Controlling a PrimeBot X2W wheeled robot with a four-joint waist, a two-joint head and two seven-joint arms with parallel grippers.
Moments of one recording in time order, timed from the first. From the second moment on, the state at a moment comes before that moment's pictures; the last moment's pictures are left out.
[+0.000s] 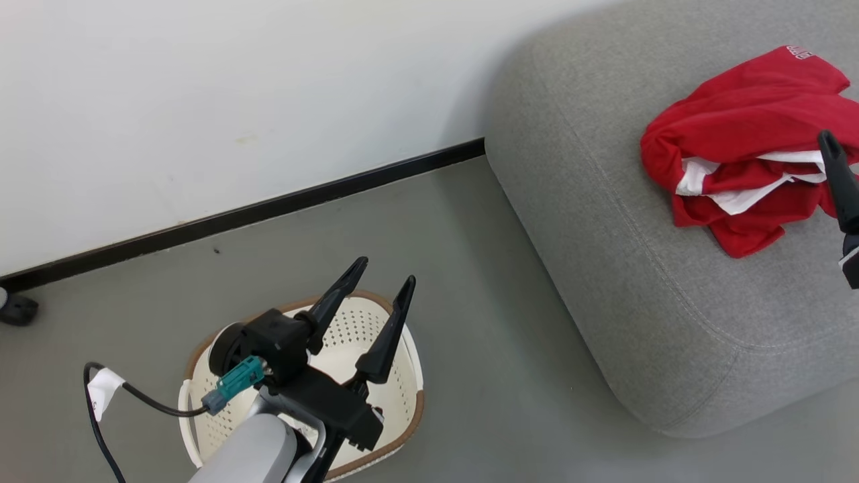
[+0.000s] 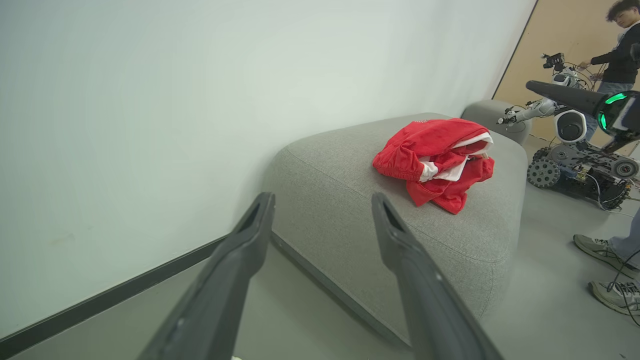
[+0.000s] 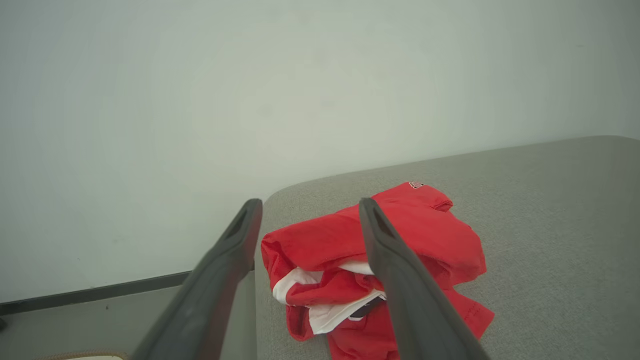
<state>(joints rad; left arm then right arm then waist) -0.39 0.25 -0.64 0.24 -0.63 -0.06 -0.21 -0.57 -0.66 0.41 0.47 0.81 0.12 -0.11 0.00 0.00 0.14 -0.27</state>
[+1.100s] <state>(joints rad) -0.27 0.27 -0.52 0.32 -0.67 0.03 -0.24 -0.18 -0.56 0.38 0.10 0.70 -0.06 -0.25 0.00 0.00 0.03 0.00</state>
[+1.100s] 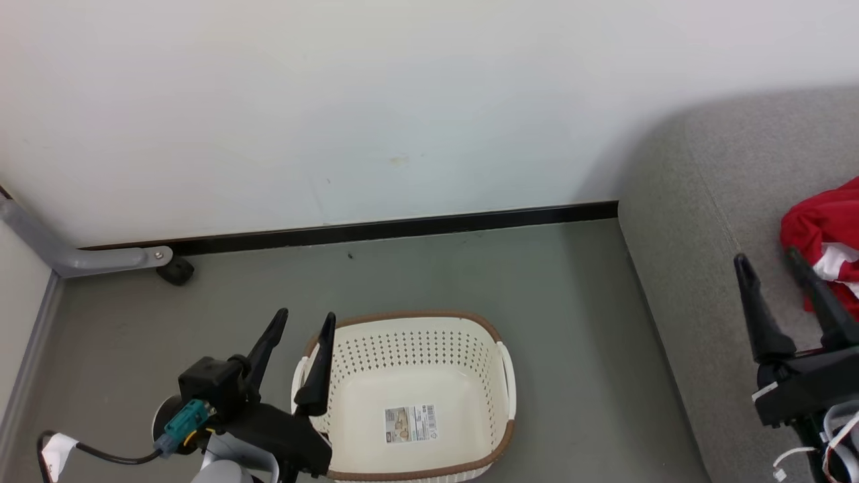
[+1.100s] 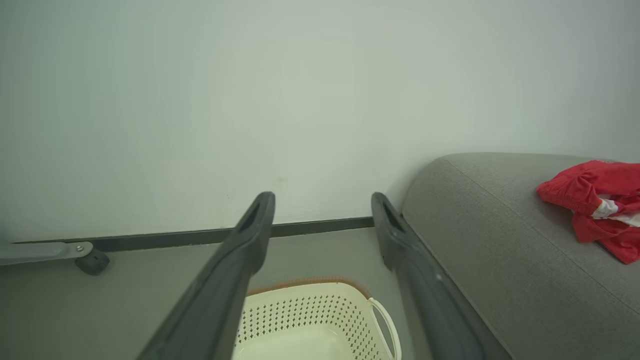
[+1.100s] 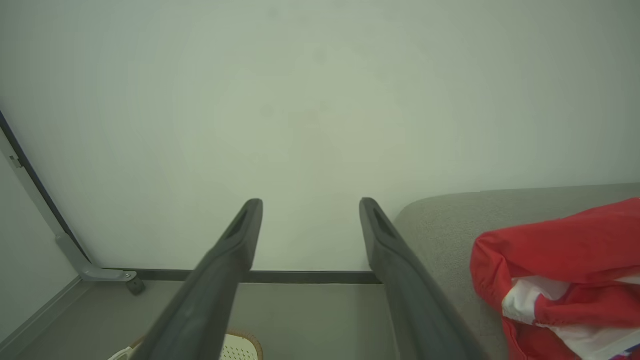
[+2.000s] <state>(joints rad) -0.14 0.20 -0.34 0.30 -0.66 0.11 -0.25 -0.04 -0.37 0.30 0.05 0.59 -0.11 -0.25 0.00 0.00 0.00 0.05</state>
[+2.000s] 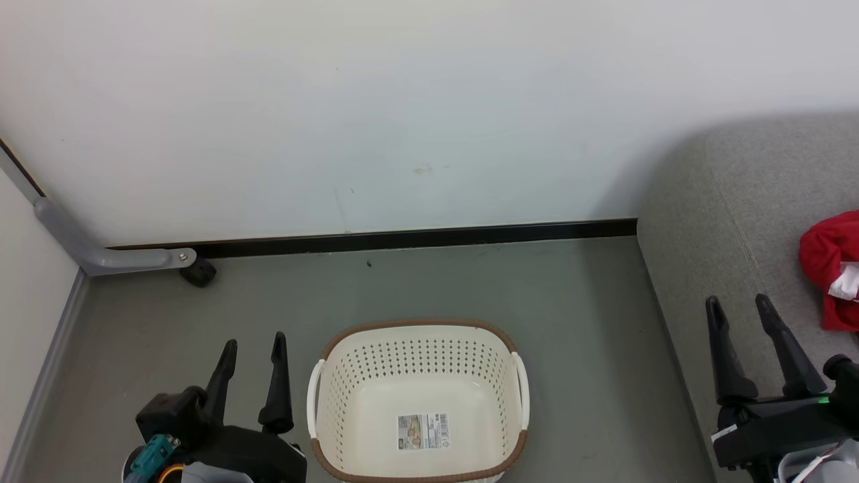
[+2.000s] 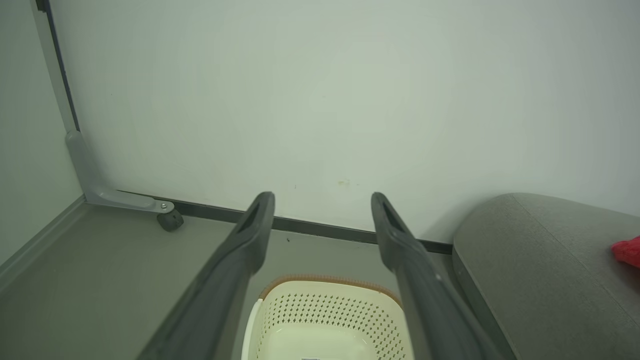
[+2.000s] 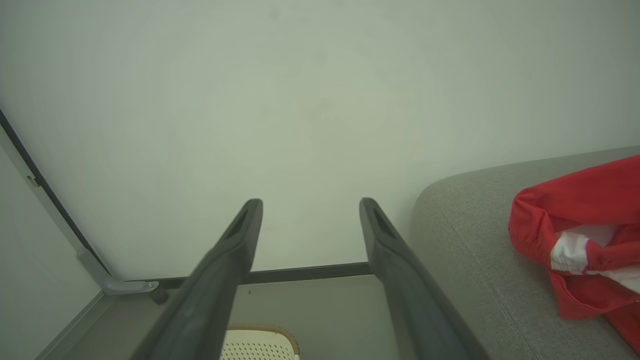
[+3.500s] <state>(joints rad) -0.11 0.19 -0.23 0.28 -0.47 0.11 -0.25 -0.05 -0.26 0.25 0.14 0.45 0.00 -0.25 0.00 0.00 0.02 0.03</state>
